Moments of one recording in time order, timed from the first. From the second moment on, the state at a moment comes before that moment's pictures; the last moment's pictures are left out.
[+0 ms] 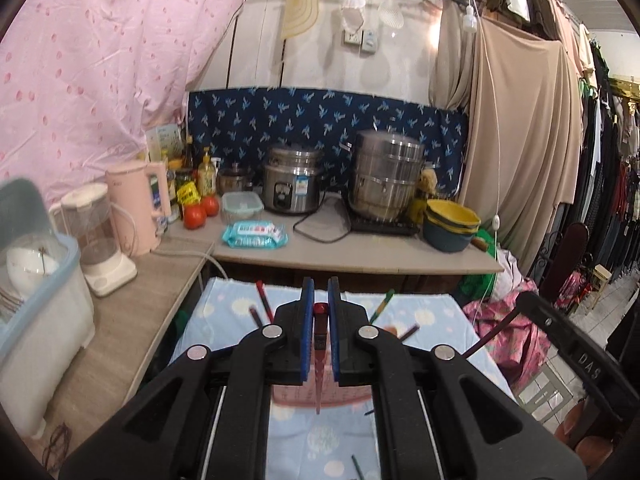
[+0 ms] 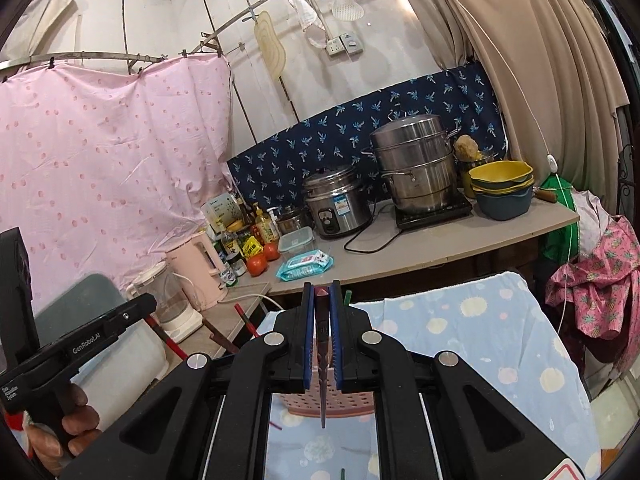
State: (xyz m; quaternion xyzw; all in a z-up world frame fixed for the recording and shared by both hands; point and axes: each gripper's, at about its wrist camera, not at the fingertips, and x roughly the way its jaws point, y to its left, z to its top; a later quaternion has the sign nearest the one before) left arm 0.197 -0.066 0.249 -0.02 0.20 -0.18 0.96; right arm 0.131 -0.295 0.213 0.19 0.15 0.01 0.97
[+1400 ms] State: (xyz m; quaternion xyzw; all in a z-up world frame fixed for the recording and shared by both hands) left arm 0.306 -0.070 0.227 -0.04 0.20 -0.15 0.97; right arm 0.242 -0.285 0.204 0.20 0.16 0.02 0.97
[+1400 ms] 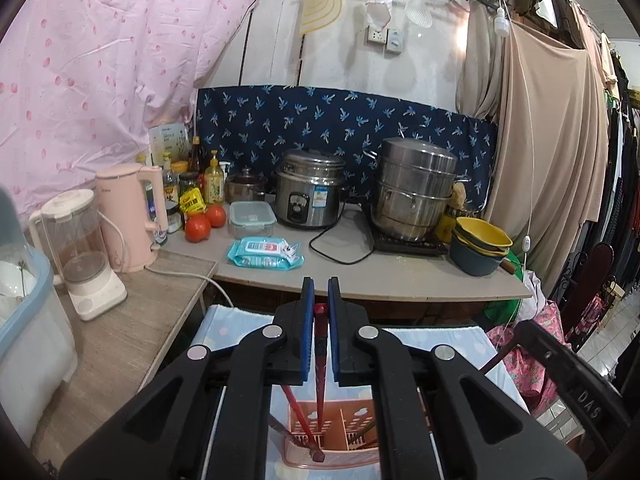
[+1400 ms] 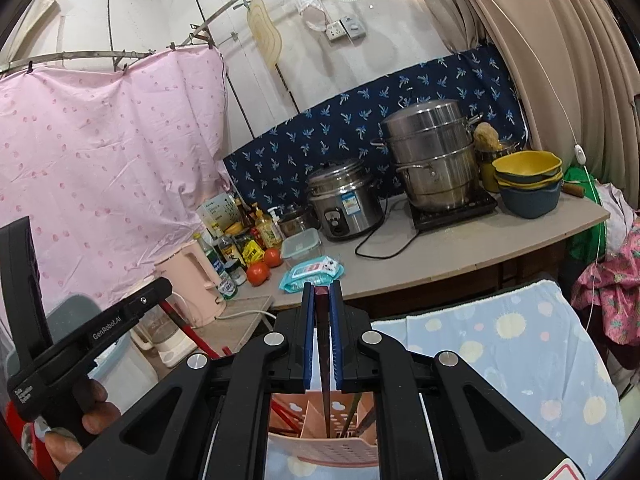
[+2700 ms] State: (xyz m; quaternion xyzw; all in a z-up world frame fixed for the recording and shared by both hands) left arm 0.238 -0.050 0.158 -0.02 0.28 -0.12 0.95; right arm 0.173 -0.276 0.125 0.20 0.25 -0.03 0.95
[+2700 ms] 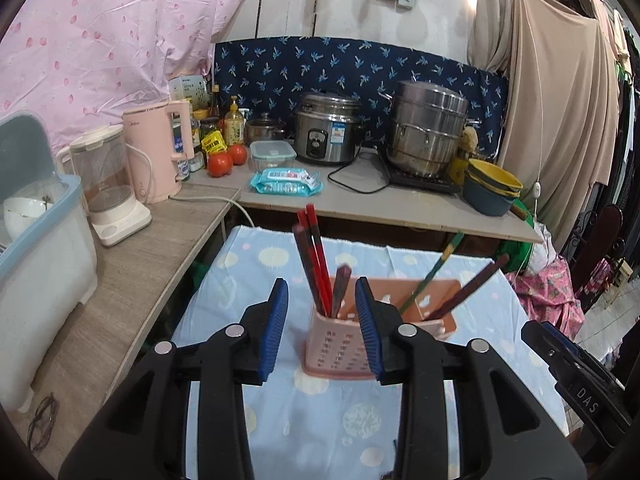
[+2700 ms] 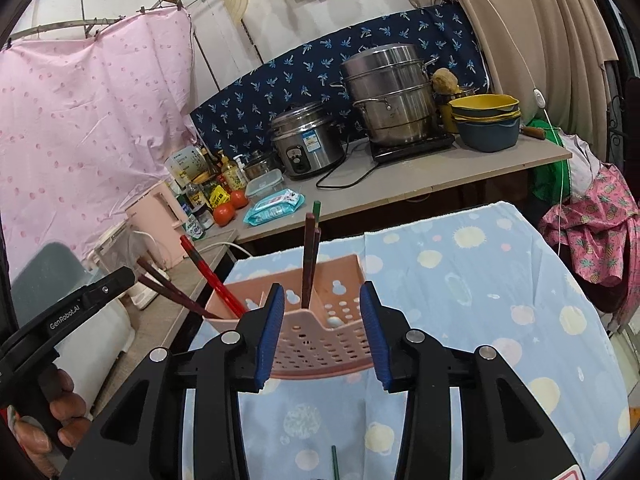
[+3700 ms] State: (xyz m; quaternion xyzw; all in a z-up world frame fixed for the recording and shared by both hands) left arm 0.138 -0.040 0.049 0.03 0.40 -0.12 0.91; right arm 0.062 -0.230 0.028 0.14 0.37 -0.02 0.92
